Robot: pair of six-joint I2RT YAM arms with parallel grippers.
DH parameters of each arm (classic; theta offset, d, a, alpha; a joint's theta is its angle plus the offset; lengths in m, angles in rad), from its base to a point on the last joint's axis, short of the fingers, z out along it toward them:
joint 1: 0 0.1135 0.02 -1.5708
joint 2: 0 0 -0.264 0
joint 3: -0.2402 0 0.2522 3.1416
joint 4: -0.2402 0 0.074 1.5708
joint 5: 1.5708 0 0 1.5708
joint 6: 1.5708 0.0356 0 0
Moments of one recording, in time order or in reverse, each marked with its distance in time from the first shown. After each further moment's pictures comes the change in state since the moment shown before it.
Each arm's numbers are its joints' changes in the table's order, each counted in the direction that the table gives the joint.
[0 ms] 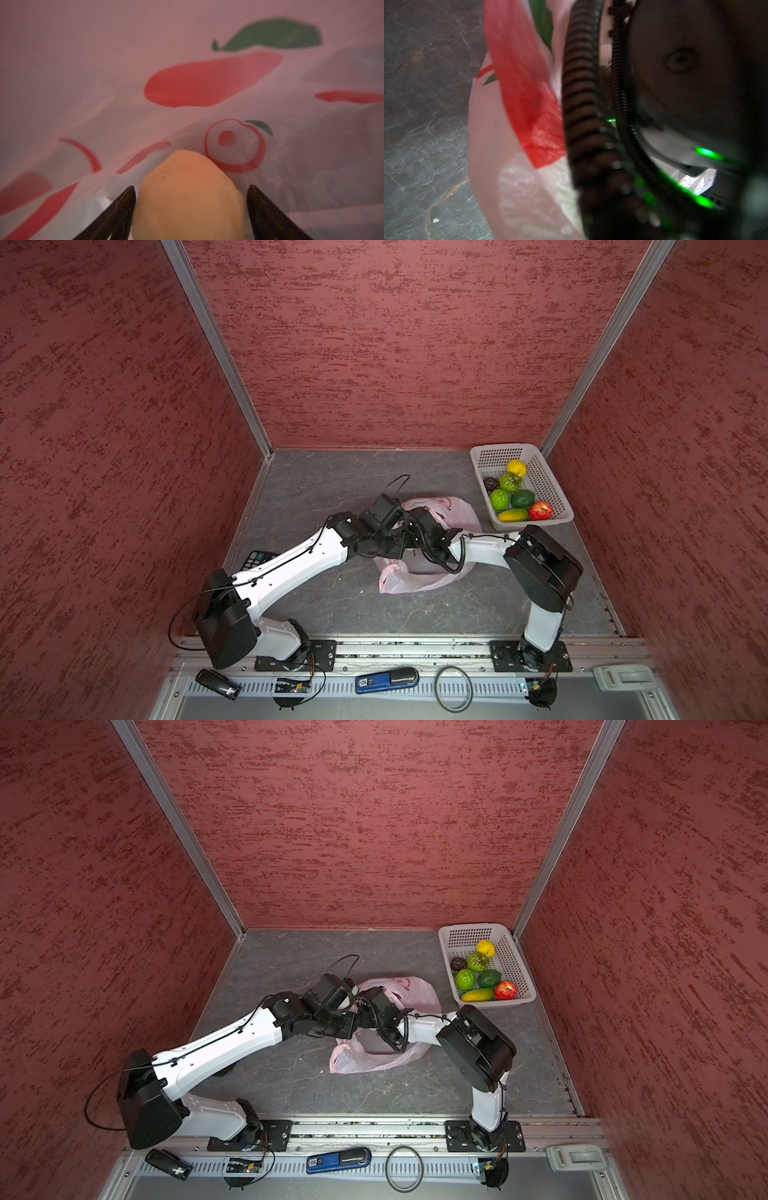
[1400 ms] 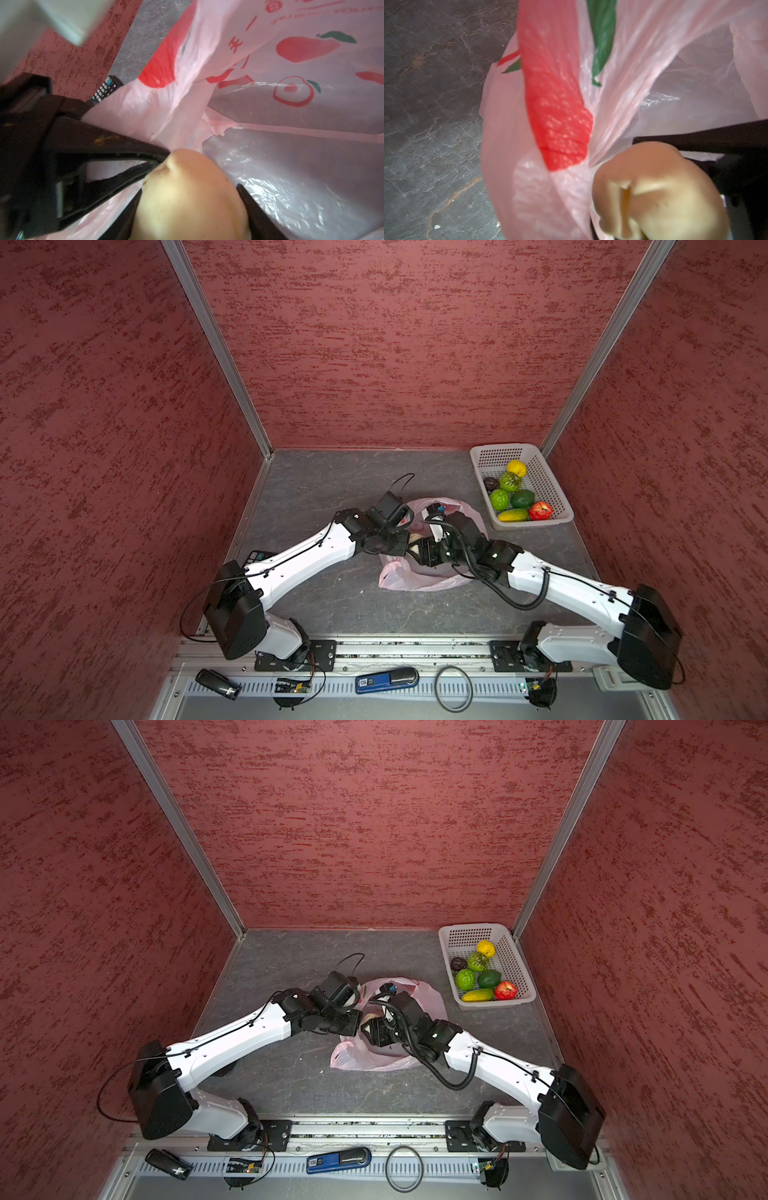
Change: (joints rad) left arm 0.011 0.066 -0.035 -0.003 -0.031 0.000; right arm 0.065 -0.642 0.150 -0.355 -0.245 -0.119
